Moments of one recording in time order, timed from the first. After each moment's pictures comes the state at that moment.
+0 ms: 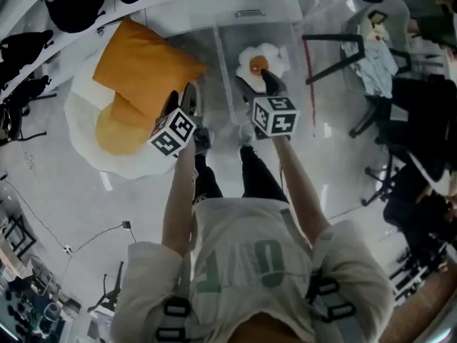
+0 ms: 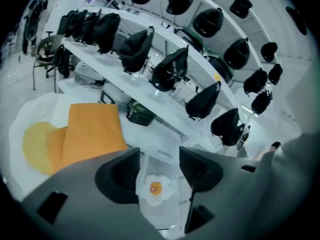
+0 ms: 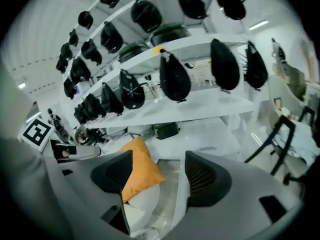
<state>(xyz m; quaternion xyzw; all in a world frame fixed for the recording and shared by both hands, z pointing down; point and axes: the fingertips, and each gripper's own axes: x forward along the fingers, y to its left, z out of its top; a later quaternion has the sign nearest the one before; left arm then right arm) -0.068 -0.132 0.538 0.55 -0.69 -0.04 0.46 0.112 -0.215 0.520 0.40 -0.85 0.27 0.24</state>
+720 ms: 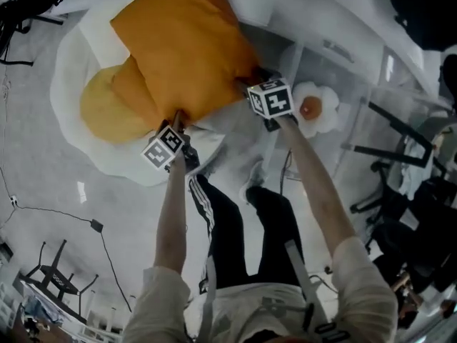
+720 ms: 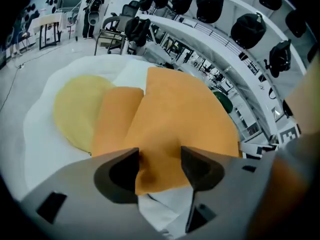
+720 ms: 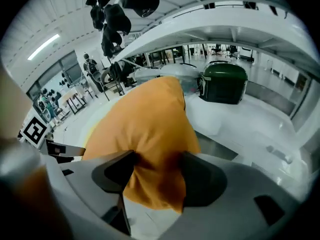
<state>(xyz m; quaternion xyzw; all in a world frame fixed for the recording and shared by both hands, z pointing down) -0.248 0.008 0.914 0.29 -0.77 -0.07 0.56 -0.146 -0.242 0.881 0.11 -0.87 0.17 0.46</state>
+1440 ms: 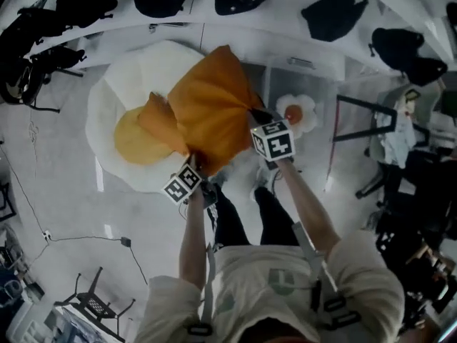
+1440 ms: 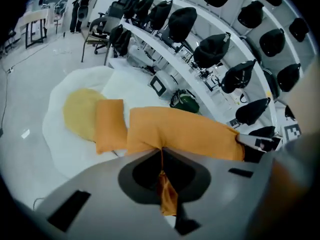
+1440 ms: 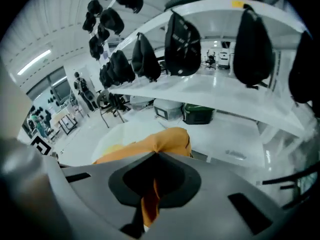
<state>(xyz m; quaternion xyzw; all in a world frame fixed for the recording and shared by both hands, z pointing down) -0.180 0.038 0.673 0.36 -0.71 -0.09 0.59 -0.088 -0.179 0.592 0.21 -0.87 0.18 0.41</state>
